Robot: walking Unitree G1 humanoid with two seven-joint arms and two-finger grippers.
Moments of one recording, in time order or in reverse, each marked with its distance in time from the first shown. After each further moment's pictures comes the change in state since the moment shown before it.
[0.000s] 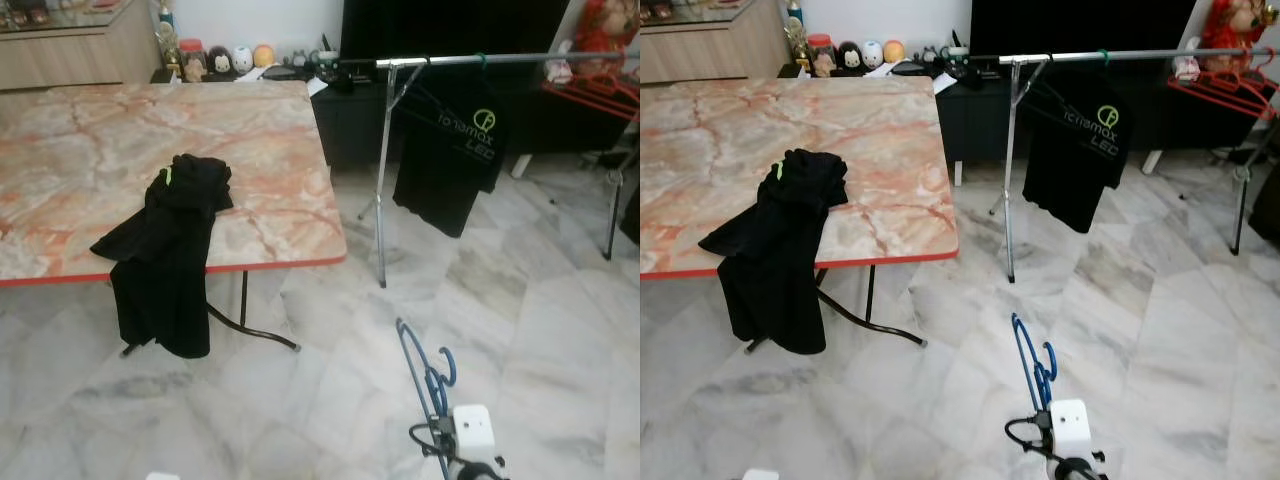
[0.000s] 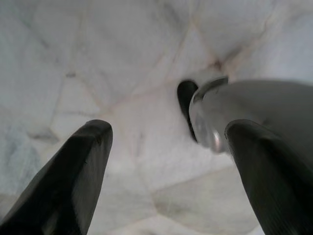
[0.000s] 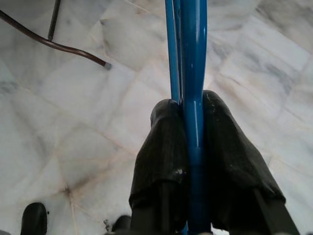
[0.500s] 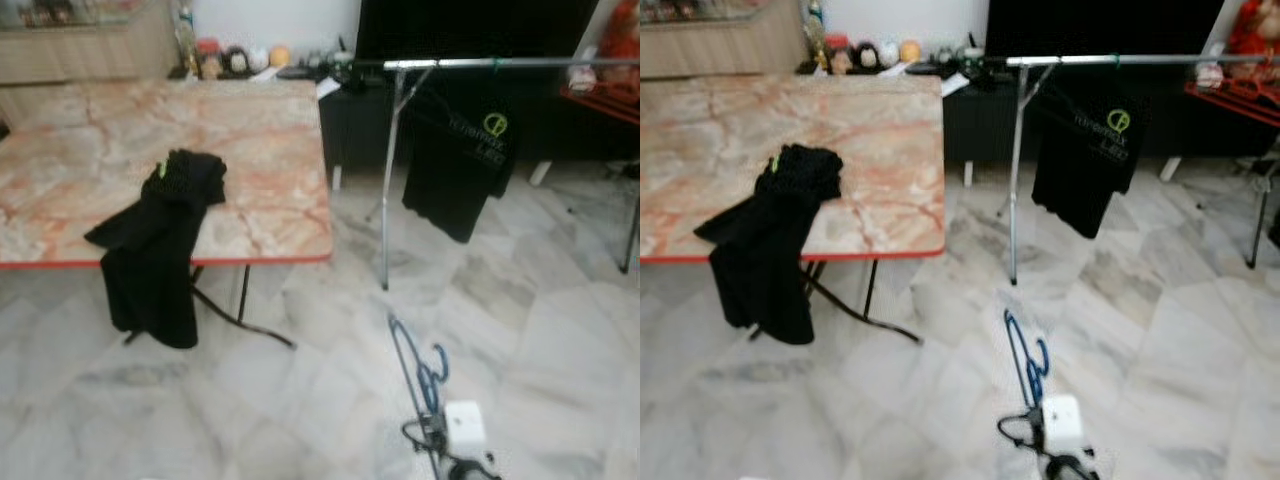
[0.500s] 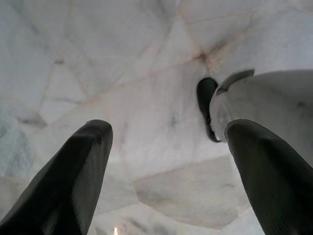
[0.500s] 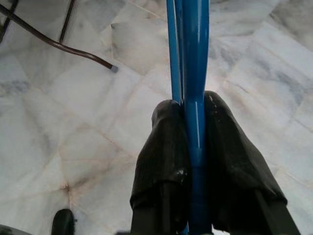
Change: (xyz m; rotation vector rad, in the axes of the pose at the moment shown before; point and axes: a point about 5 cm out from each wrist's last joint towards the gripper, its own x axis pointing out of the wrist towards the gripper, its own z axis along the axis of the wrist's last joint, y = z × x) left arm 0.000 0.000 0.001 0.001 -0.001 -0.002; right arm -0.001 0.004 -0.002 0.004 0.007 0.009
